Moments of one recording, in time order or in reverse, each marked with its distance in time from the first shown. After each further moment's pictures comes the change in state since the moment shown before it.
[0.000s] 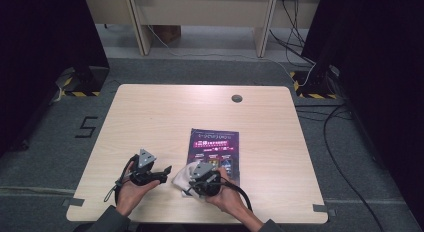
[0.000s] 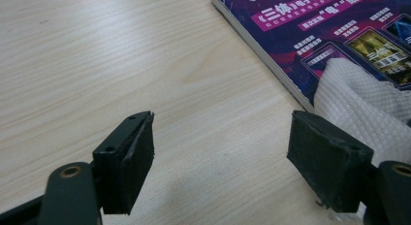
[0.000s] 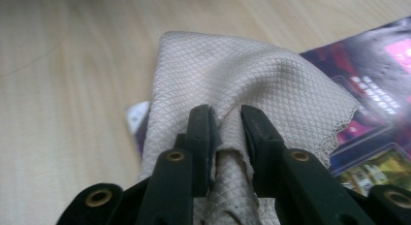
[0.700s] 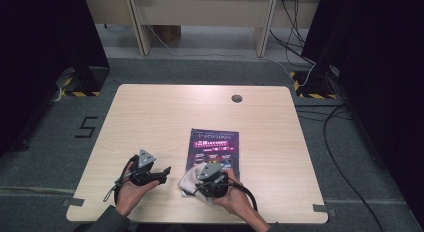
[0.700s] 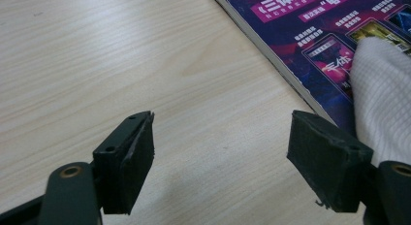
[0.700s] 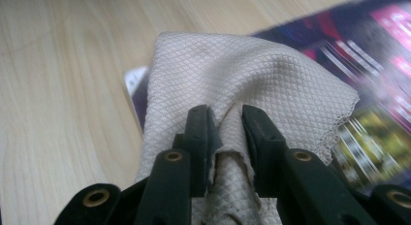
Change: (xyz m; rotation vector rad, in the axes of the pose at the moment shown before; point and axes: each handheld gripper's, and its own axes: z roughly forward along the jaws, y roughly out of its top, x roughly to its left) left arm 0.000 -0.002 0.002 0.019 -0.008 0.002; right arm -0.011 -0.018 -0.018 0.024 0.011 0.054
